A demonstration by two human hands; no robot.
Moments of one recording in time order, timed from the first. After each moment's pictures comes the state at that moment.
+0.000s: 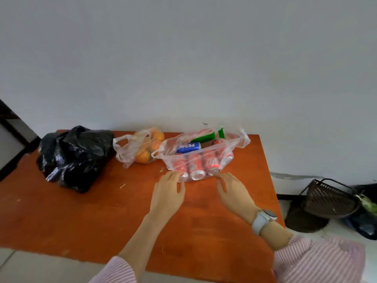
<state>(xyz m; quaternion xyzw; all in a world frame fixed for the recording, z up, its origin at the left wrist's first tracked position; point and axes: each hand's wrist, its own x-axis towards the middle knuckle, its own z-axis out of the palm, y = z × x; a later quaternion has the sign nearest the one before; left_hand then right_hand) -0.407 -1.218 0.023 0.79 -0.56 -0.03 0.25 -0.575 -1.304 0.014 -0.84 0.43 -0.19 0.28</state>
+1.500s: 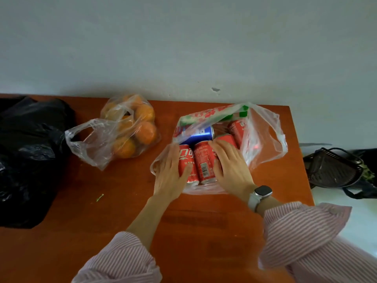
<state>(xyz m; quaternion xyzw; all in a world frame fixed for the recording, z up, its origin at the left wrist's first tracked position) -0.282 -1.367 -0.132 0.77 -0.53 -0.28 0.22 -0.446 -1.445 -0.078 -0.89 0.39 -0.19 0.15</state>
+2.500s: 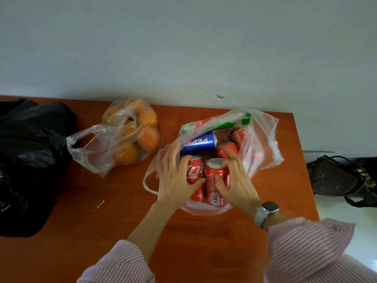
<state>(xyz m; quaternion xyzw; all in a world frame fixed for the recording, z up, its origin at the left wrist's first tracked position) -0.284 -1.382 -0.108 0.78 -0.59 -0.10 0.19 -0.452 -1.445 -0.086 -0.83 0.44 -0.18 0.28</state>
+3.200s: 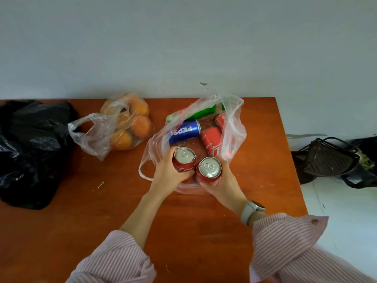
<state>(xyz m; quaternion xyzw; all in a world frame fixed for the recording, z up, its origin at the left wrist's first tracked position) -0.329 -1.336 -0.065 0.74 -0.48 -0.32 0.35 -0.495 -1.369 -0.081 -0.68 0.48 -0.23 0.51</state>
